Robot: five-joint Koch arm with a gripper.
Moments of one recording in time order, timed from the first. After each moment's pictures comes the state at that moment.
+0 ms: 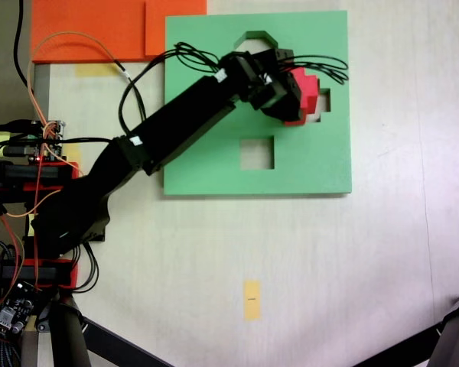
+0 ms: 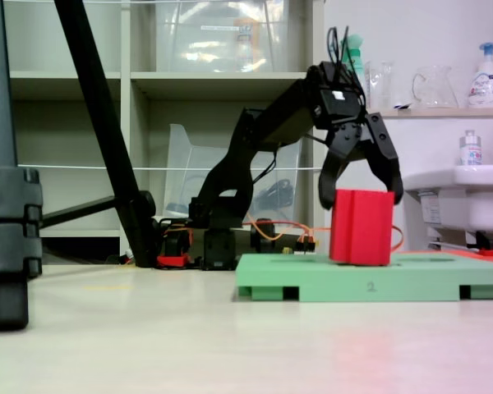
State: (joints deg) arm -31.8 44.1 23.6 85.8 112.5
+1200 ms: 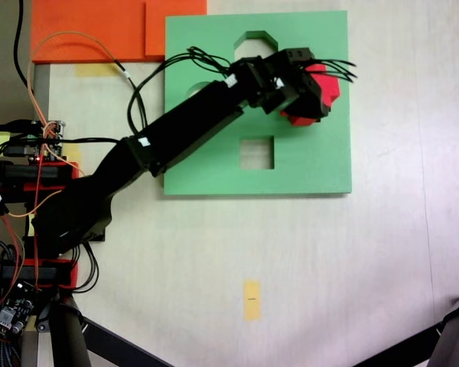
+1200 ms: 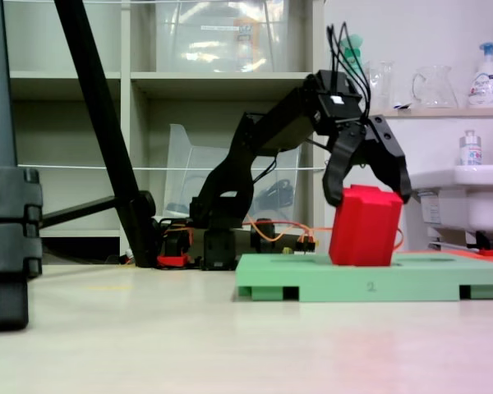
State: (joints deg) arm -30.8 42.6 21.7 75.8 103.9
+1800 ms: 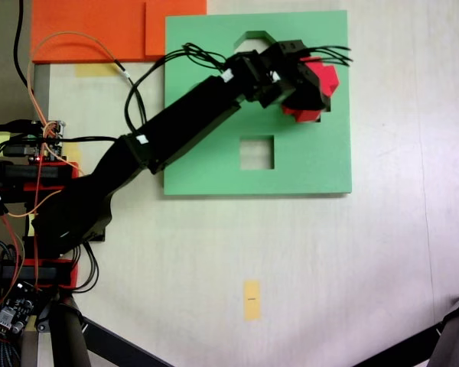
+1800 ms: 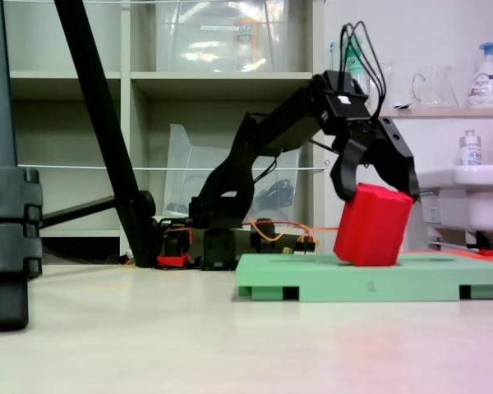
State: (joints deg) arm -32.4 42.8 21.7 75.8 97.6
